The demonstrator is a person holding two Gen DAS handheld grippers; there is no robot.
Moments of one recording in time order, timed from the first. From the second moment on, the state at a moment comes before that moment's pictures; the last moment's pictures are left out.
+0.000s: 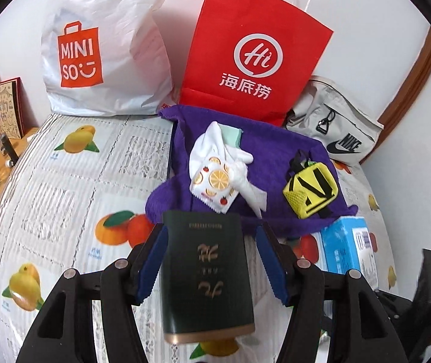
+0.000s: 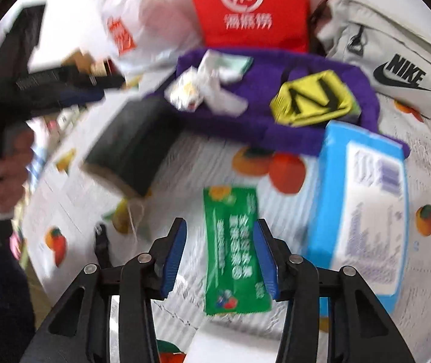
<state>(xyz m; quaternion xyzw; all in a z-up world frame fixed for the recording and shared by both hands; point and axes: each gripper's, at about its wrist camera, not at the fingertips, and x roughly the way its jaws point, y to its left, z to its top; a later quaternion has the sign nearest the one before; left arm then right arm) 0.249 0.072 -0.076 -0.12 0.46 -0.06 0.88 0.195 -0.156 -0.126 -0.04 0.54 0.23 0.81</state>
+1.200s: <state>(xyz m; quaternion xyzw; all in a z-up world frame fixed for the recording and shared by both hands) 0.152 0.108 -0.123 -0.13 0.49 -0.07 0.86 0.152 -0.159 -0.105 -0.02 0.50 0.16 0.85</state>
